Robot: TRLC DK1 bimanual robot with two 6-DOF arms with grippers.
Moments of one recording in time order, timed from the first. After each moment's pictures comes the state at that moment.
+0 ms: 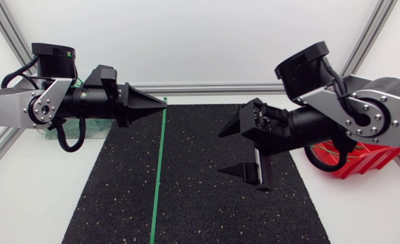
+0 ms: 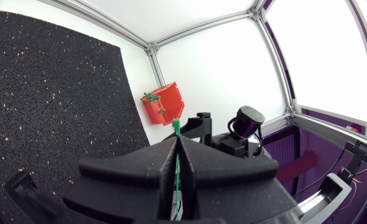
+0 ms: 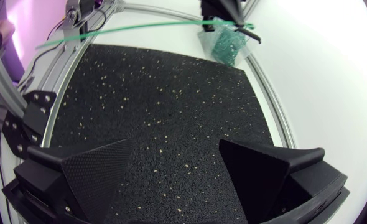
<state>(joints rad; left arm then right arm) -0.17 1.56 0.93 0.11 1.20 -0.71 0.52 1.34 0.90 -0.46 -0.47 -0.92</state>
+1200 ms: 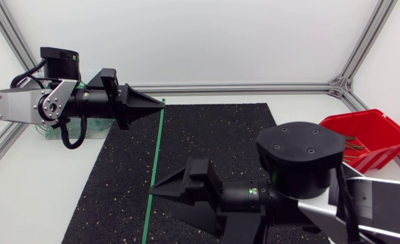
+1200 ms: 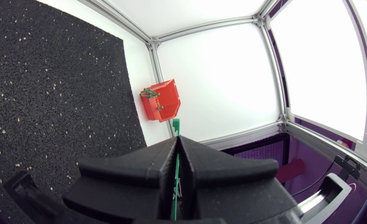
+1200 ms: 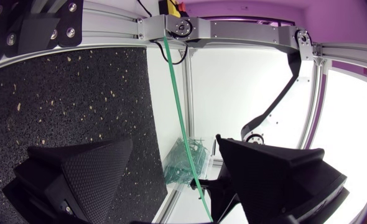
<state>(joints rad) -0.14 1.64 0.97 0.11 1.28 -0.76 0.98 1.22 0.53 0.29 -0.39 -1.70</state>
